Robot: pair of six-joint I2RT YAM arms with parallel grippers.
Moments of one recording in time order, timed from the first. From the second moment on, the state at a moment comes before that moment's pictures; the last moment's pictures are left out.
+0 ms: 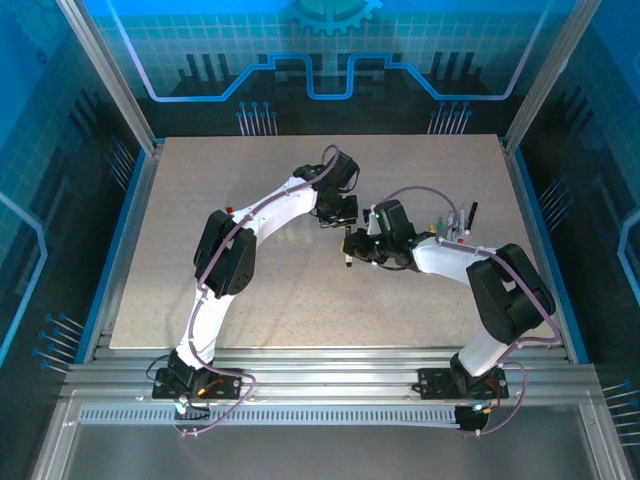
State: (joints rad) left arm -0.60 2.24 1.97 -0.89 0.18 -0.74; right arm 0.48 1.64 0.84 -0.01 -0.43 0.76
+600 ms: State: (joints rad) left arm -0.49 2.43 2.31 -1.06 0.07 -0.68; right arm 0.52 1.16 0.74 -0.56 -0.36 0.67
